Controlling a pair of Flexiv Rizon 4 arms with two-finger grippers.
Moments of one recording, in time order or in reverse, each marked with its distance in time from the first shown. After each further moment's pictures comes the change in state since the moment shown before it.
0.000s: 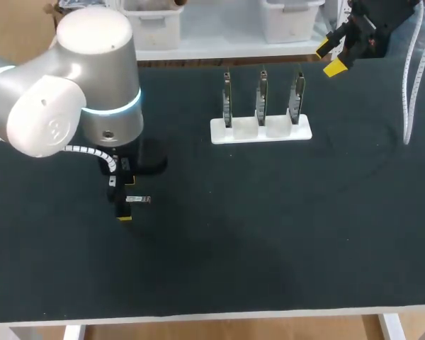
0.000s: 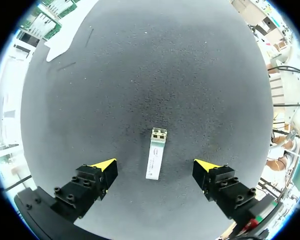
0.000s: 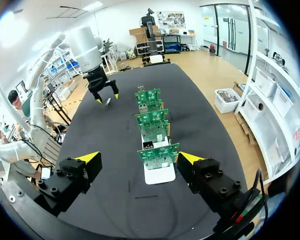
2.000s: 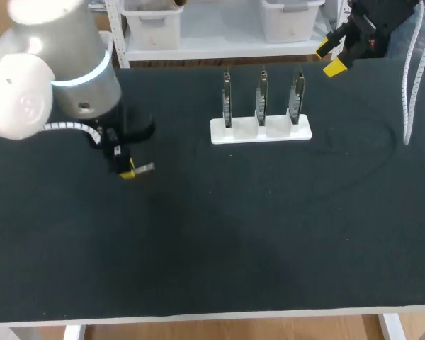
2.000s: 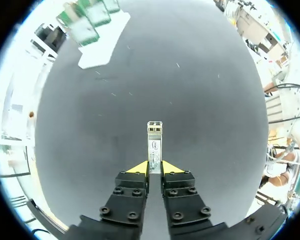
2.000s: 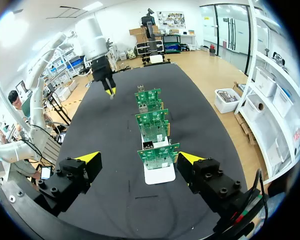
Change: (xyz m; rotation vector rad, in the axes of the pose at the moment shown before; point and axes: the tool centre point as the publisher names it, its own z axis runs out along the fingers) left arm -0.006 0.046 -0.042 -0.053 -0.213 -0.070; right arm 0.000 0.000 0.000 0.000 0.000 0.000
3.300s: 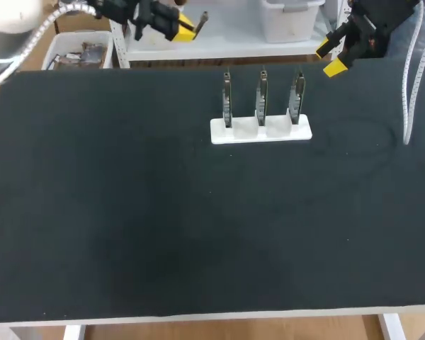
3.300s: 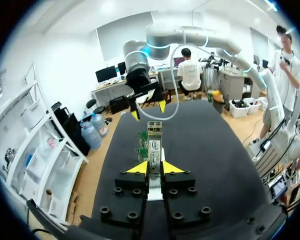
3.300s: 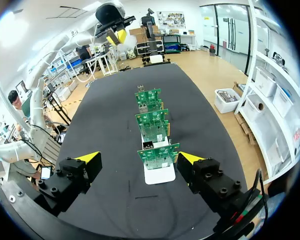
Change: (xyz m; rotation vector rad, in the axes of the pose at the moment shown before) left arm -0.190 0.112 -0.189 -0.041 -0.811 0.182; right arm 0.000 0.000 0.000 0.000 0.000 0.000
